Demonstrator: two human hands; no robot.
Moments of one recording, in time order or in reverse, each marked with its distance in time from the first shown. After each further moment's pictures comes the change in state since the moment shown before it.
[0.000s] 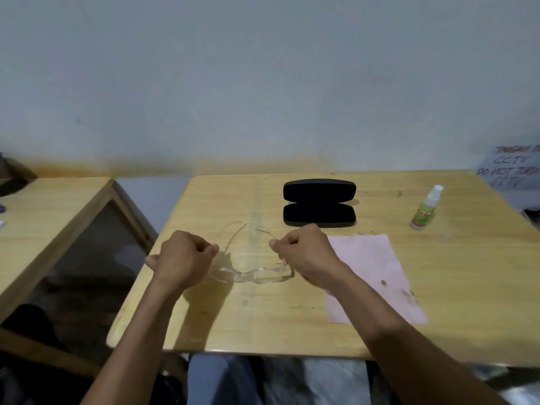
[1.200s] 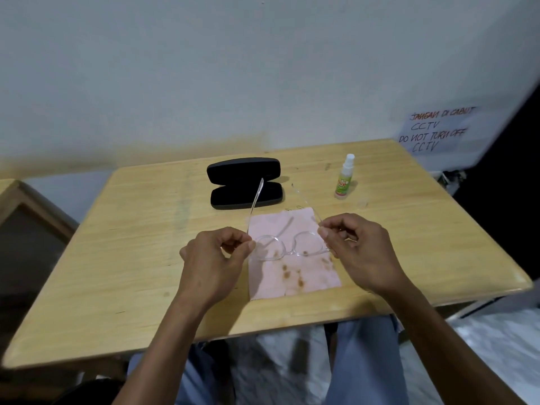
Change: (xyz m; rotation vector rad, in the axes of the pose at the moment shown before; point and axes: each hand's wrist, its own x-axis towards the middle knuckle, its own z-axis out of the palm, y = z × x) left_hand -0.093 0.109 0.085 -0.375 -0.117 0.348; right_hand -0.074 0.124 -0.145 0.032 0.385 -0.255
